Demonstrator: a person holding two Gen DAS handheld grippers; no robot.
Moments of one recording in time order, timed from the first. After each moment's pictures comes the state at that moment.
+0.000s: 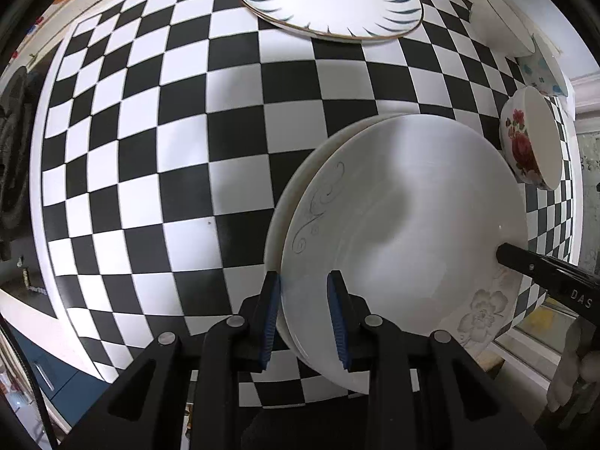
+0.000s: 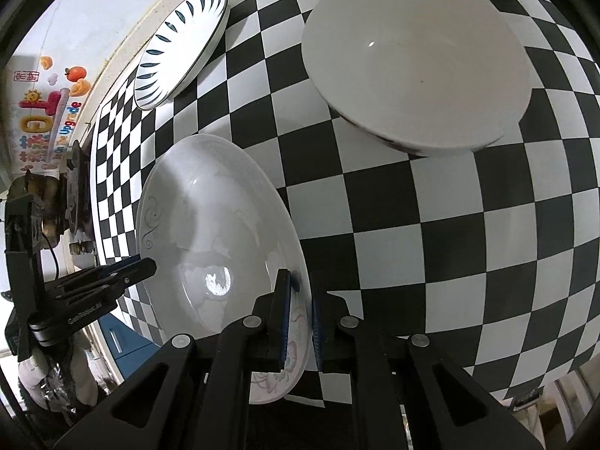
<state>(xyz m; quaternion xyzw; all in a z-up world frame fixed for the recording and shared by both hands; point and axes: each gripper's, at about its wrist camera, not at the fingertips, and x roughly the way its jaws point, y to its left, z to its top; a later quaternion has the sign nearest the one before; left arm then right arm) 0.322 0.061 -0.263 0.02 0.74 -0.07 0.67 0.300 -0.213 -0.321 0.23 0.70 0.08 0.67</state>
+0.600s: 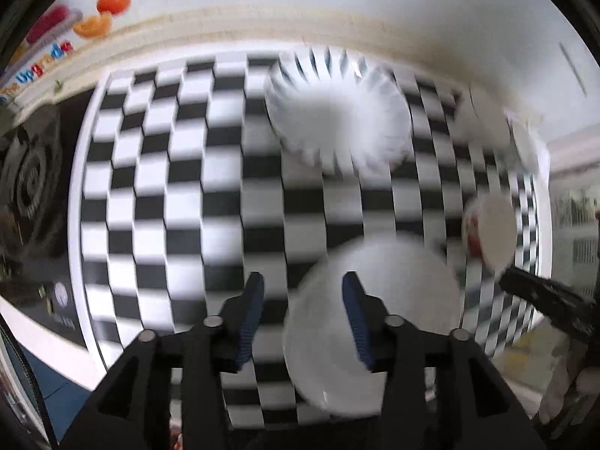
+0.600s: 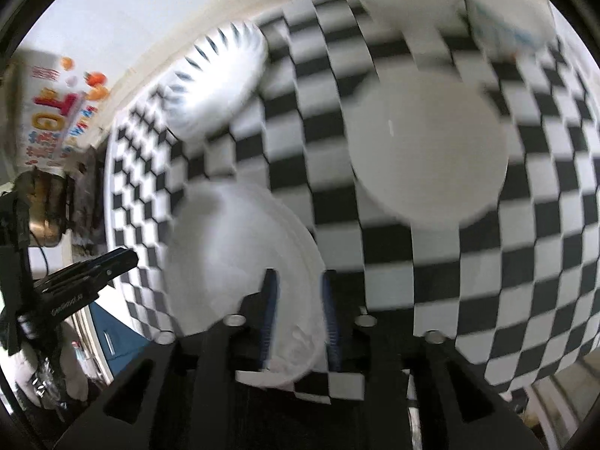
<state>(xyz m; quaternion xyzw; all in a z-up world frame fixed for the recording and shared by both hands) 0.384 0.090 -0.176 -0.04 0.67 -0.06 0.74 0.340 -0.210 -0.238 0.19 0.66 0.09 0.72</state>
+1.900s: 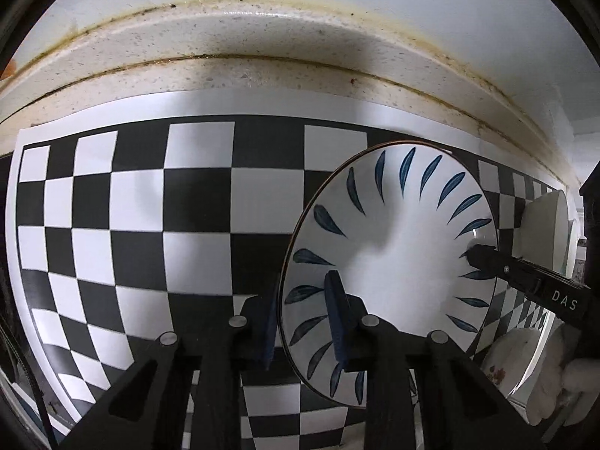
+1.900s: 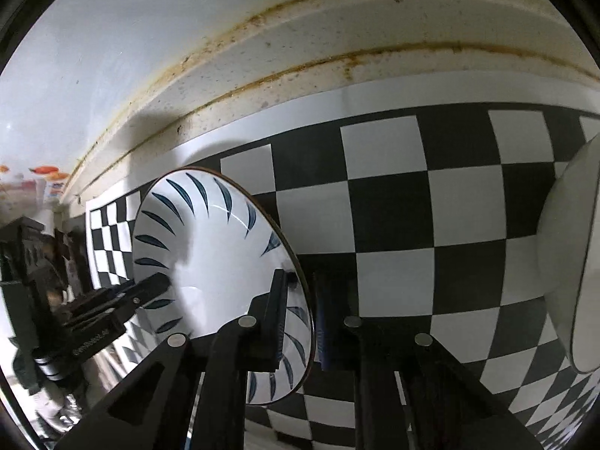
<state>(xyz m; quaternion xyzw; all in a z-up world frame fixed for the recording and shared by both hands) 0.540 0.085 -0.297 -0.07 0.71 -0.07 0.69 0.584 -0.174 -0.346 0.19 0.70 0.09 0.68</state>
